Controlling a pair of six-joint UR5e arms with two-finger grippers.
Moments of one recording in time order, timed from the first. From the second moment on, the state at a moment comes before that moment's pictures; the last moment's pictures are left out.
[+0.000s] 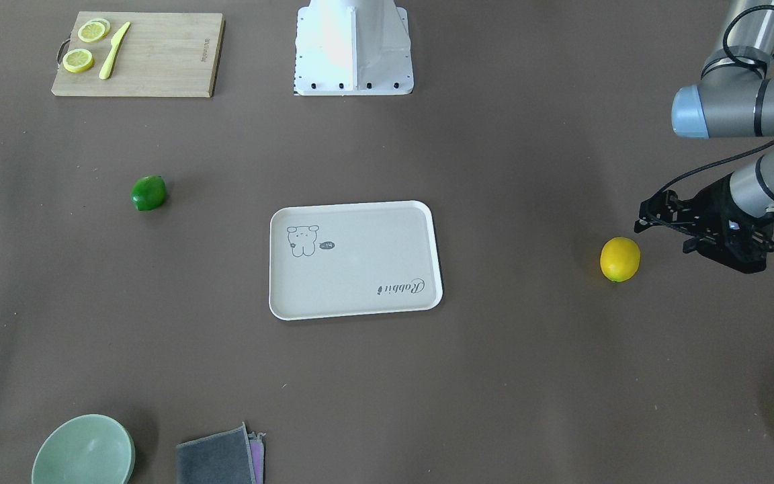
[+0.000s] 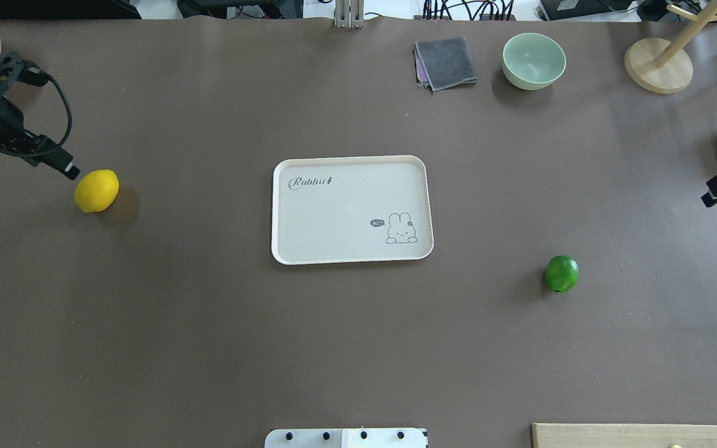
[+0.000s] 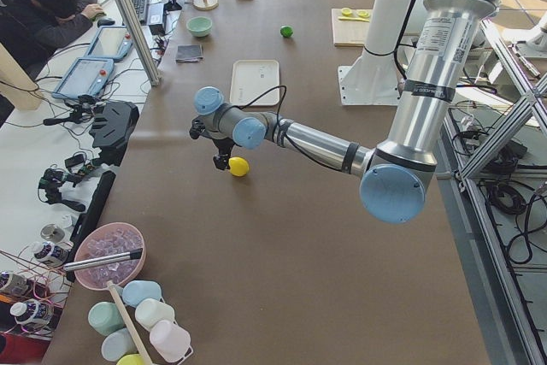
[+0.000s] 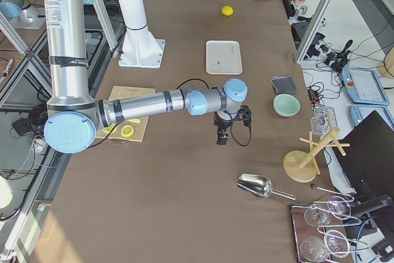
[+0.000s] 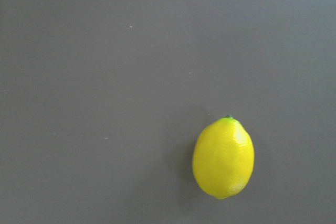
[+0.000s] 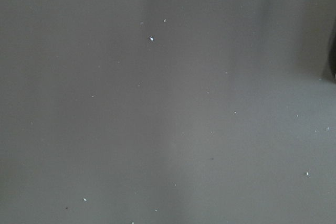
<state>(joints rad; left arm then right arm) -1.10 -1.84 -1.54 -1.80 -2.42 -0.25 1.23 -1.55 1.74 -1.59 2.34 0.21</state>
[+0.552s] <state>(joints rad) -1.05 -1.87 -1.42 -1.88 -2.42 -0.25 1.23 -1.55 1.73 -1.59 2.34 0.21</state>
